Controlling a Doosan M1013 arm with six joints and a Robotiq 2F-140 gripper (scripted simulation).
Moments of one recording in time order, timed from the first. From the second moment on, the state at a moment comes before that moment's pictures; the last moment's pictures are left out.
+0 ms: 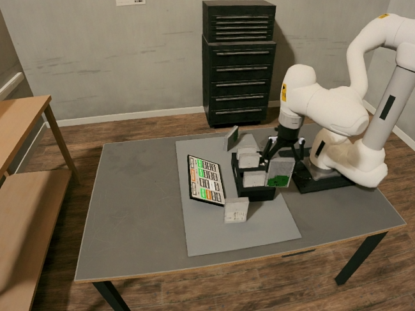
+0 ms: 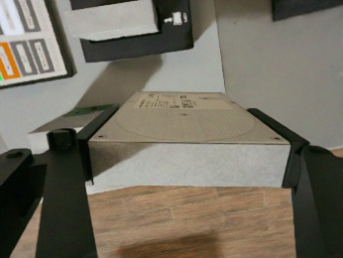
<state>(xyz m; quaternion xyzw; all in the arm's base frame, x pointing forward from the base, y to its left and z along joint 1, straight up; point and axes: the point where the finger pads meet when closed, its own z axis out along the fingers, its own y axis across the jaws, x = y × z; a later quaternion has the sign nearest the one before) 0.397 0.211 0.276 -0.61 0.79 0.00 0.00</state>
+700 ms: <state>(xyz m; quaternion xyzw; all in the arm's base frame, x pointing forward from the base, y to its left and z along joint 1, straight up) 0.404 0.197 0.276 -0.72 0.70 0.00 0.00</state>
